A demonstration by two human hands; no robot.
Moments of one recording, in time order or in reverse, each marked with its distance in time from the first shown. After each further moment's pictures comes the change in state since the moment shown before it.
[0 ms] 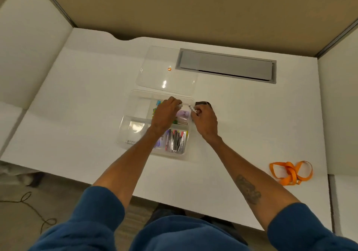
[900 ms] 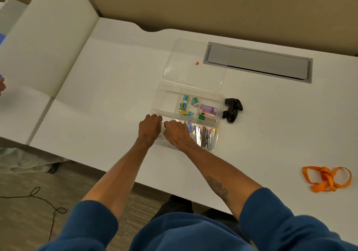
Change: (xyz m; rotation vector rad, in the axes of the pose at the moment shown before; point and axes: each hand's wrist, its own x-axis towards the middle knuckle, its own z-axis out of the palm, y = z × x) left_hand -0.112 -0.133 -0.038 0.259 -0.259 -0.404; right_hand -0.065 -0.099 0.168 -0.556 -0.440 -0.385
